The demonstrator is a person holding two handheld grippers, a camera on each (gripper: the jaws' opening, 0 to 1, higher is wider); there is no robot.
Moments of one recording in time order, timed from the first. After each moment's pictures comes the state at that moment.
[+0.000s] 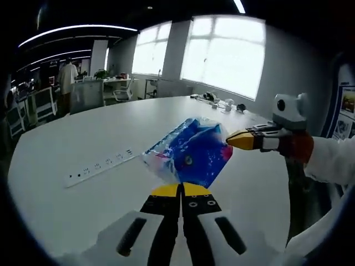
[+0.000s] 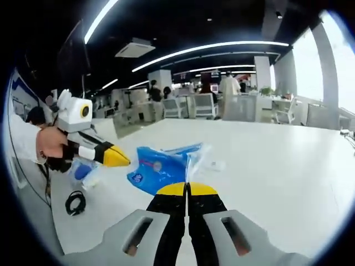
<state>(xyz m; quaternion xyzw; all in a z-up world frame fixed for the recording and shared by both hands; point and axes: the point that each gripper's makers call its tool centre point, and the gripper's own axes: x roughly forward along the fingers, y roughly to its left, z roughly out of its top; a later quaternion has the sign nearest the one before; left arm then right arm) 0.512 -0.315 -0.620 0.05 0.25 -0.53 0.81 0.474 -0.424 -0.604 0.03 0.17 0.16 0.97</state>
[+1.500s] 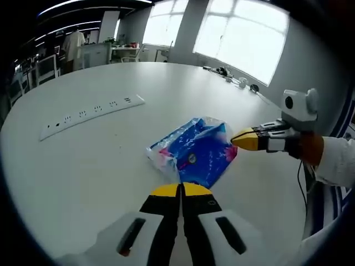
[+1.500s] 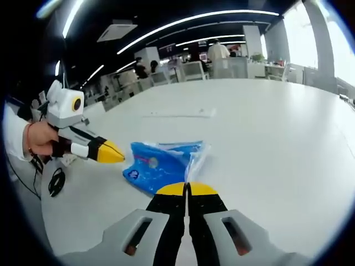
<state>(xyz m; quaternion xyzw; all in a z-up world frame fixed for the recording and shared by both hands) 0.516 -0.327 -0.738 0.05 0.36 -0.49 0.80 0.479 -0.441 -0.728 0.08 0.27 0.14 0.95</state>
